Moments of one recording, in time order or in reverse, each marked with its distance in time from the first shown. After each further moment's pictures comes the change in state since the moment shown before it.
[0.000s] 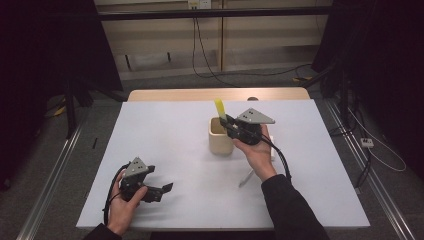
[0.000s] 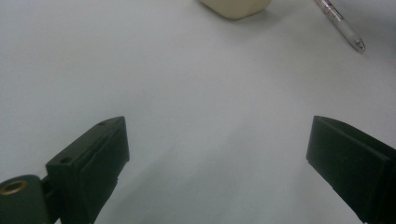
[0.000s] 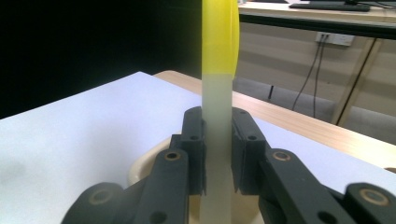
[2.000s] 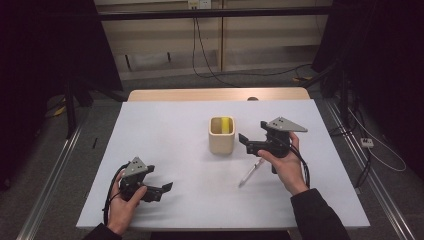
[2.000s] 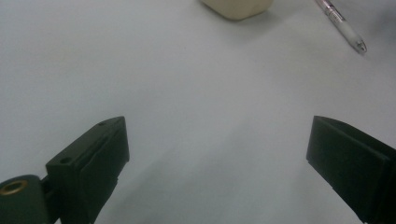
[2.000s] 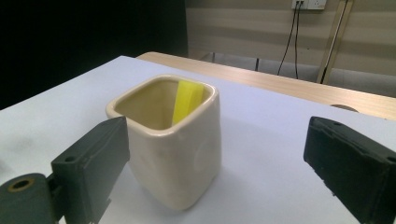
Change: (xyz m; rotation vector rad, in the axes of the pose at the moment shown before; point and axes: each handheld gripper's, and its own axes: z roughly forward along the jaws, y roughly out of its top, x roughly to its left) left arm 0.001 0.000 -0.001 -0.005 0.003 -0.004; right arm -0.028 -0.012 -0.070 0.079 -0.055 0.092
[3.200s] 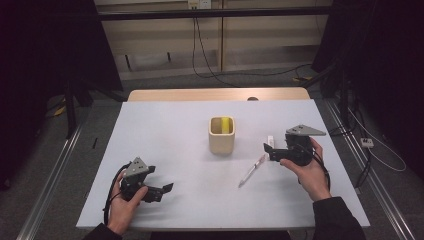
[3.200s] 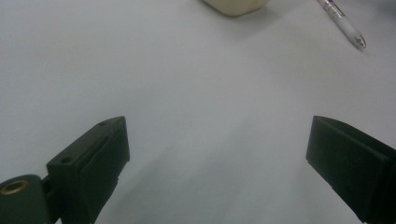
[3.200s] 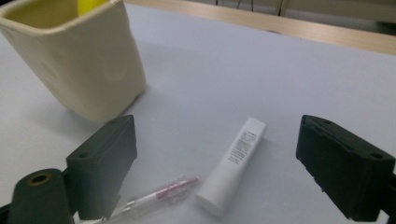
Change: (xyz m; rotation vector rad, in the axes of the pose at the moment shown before) left arm -0.001 0.000 0.002 0.014 -0.007 0.009; right arm -0.041 -0.021 -0.033 0.263 -0.175 0.030
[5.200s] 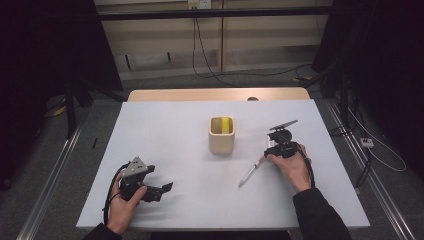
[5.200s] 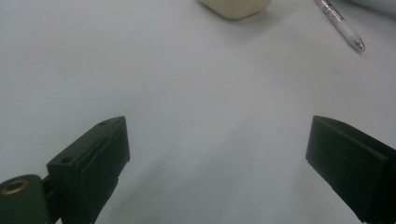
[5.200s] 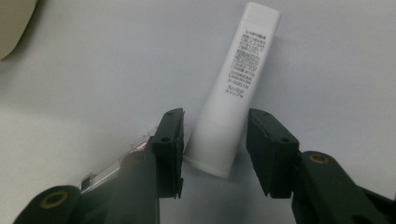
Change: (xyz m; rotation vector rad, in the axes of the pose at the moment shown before) left arm 0.001 0.000 -0.001 -0.011 0.003 -0.003; right arm 0.006 0.003 0.058 0.501 -0.143 0.158
